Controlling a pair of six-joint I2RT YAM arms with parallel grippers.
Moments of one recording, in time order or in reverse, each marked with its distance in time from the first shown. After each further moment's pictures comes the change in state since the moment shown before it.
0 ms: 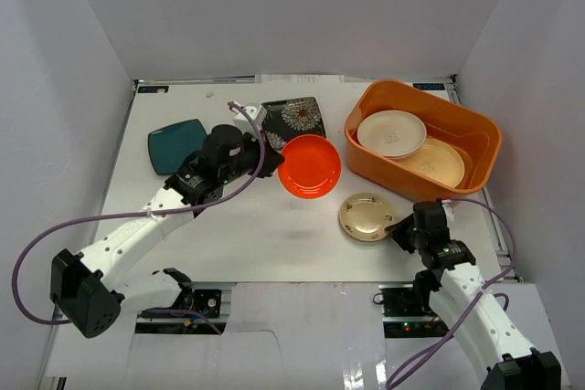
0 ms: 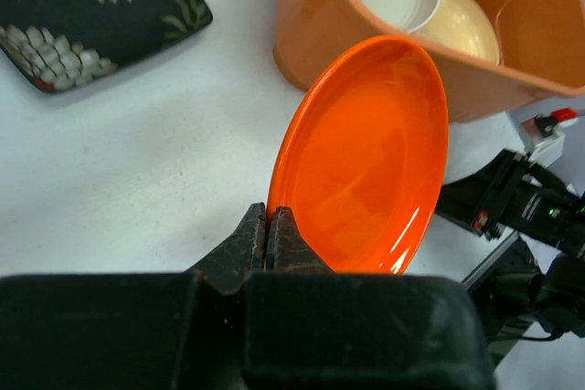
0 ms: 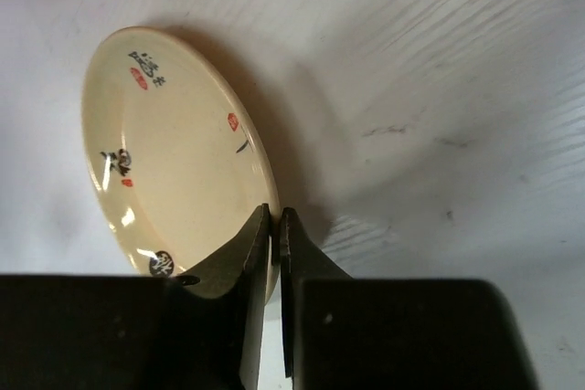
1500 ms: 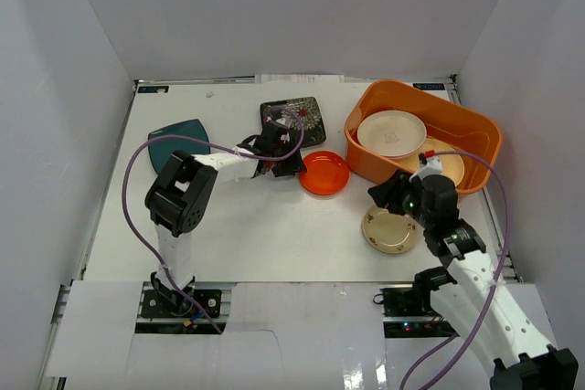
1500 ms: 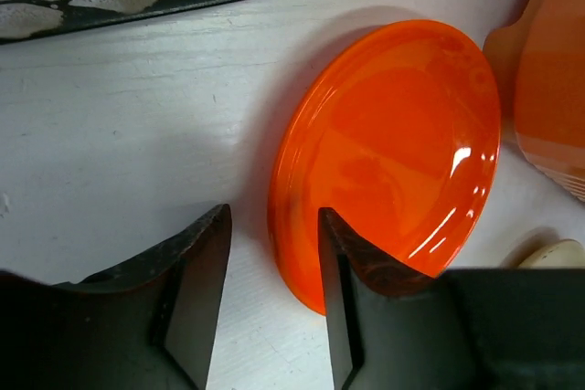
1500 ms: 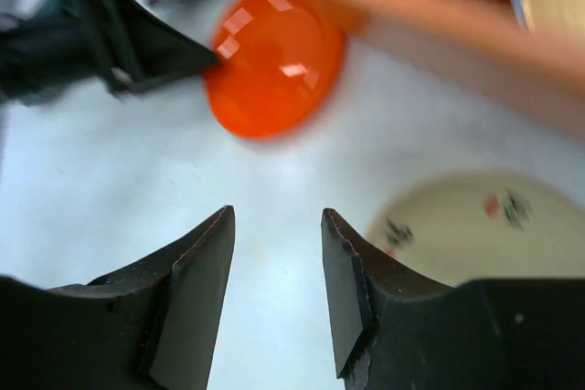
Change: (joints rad) left arm 0.074 0.795 0.227 0.148 0.043 -0.238; right arm 0.064 0.097 0.293 0.282 -0.214 -0.433
